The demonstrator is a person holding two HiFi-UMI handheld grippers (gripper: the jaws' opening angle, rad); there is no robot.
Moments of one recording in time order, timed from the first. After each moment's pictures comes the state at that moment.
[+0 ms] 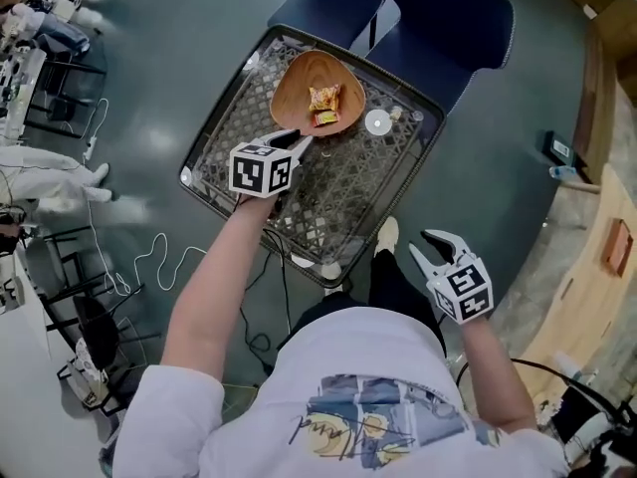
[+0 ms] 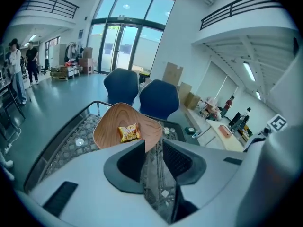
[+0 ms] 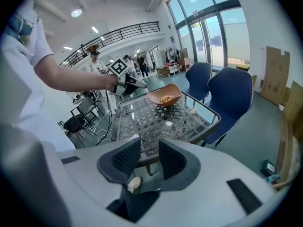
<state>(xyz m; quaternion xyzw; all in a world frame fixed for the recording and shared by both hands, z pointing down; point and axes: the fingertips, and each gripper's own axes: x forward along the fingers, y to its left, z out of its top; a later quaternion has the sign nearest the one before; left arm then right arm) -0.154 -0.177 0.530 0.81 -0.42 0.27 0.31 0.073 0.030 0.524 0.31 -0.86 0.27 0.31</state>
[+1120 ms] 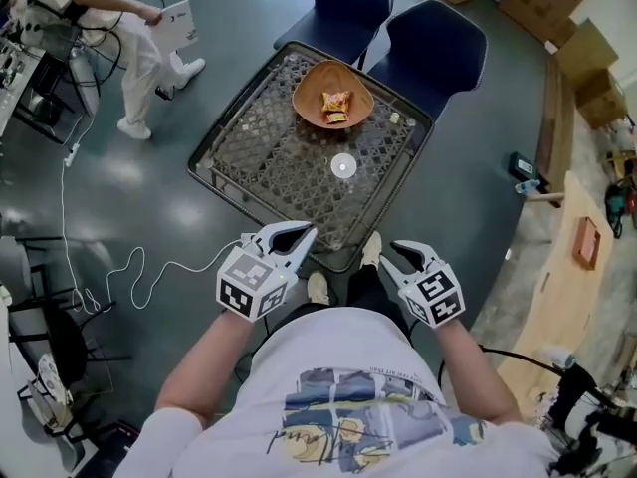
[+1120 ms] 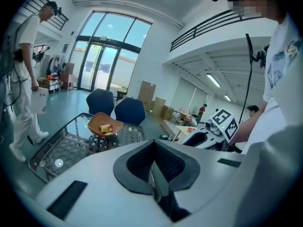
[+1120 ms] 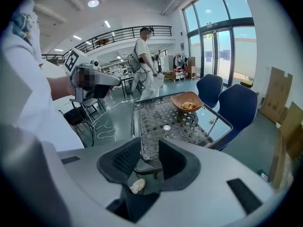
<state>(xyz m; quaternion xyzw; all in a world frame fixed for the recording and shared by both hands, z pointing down) -0.183 0.096 0.402 0.90 -0.32 0.17 0.23 -0.041 0.137 0.485 0.32 -0.87 0.20 0.32</state>
